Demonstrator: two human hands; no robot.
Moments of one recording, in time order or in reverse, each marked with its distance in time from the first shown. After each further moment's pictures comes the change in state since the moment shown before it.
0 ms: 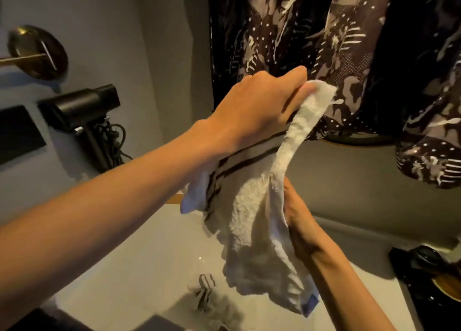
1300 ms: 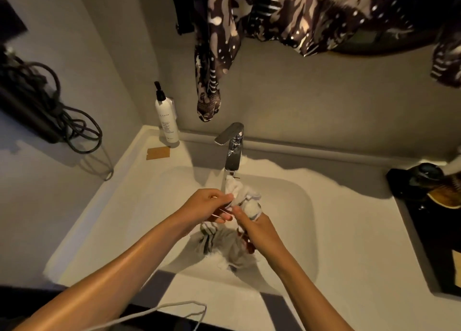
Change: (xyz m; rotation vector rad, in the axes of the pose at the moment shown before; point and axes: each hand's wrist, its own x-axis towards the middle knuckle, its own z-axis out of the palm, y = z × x) left_hand -0.280 -0.041 0.161 -1.030 -0.821 -1.346; right_hand -0.017 0.225 -0.020 -0.275 0.323 0.454
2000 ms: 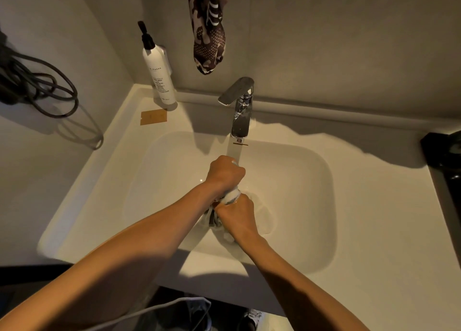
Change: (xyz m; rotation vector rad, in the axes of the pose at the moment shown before) left_hand 0.083 -0.022 0.032 0.369 0.271 -0.126; right_hand 0.052 0.062 0.072 -0.207 0.142 0.102
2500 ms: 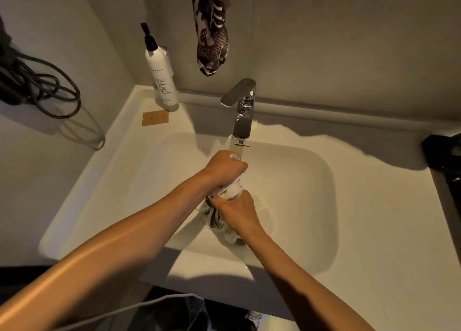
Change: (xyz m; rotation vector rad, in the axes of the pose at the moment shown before) left_hand -0.011 0.014 -0.024 -0.160 -0.117 0.078; right_hand -0.005 -0.021 -0.011 0.121 -0.077 0.052
